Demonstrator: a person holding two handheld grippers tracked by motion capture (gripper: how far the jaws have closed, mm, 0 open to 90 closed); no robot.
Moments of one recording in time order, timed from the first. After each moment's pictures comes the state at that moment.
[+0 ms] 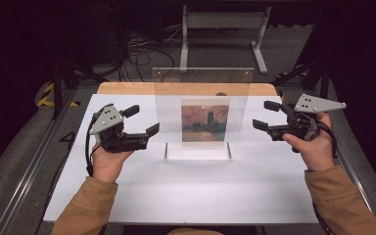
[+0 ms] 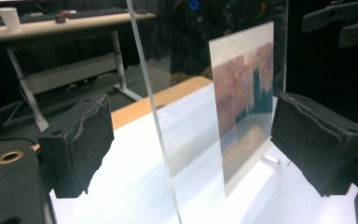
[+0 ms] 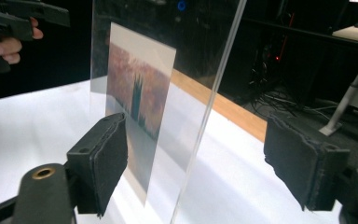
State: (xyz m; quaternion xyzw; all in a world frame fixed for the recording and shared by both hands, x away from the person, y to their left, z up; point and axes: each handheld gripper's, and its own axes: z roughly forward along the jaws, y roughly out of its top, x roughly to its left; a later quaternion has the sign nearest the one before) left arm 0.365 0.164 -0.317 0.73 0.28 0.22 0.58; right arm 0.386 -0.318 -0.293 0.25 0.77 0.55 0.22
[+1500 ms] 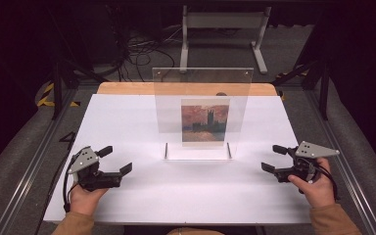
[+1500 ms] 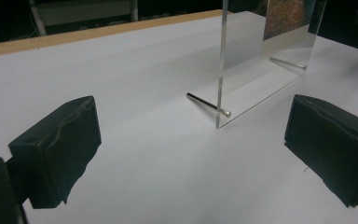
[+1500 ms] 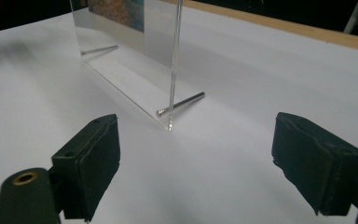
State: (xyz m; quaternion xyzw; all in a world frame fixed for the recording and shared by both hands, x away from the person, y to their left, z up) left arm 0.331 0.237 -0.431 0.74 0.36 0.19 0.54; right arm 0.342 -0.361 -0.418 0.32 0.78 0.50 0.17
